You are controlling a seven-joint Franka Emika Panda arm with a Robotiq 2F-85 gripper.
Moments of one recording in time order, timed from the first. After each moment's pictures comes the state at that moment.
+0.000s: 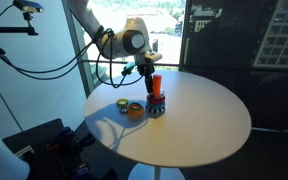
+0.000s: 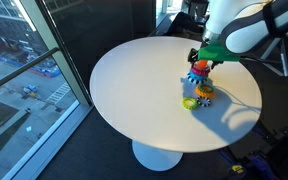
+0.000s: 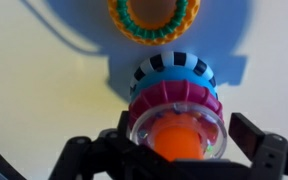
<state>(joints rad) 0.15 0.34 -0.12 -2.17 -0.33 2.61 1.03</state>
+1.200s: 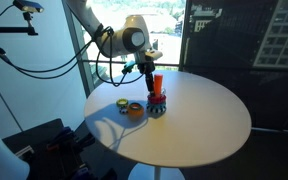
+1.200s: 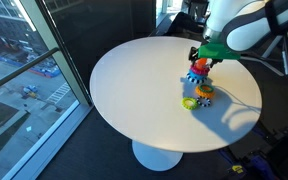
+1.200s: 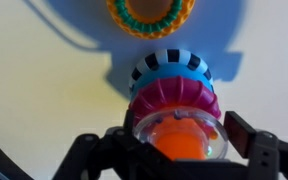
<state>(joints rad) 0.15 0.33 -0.12 -2.17 -0.33 2.61 1.03</state>
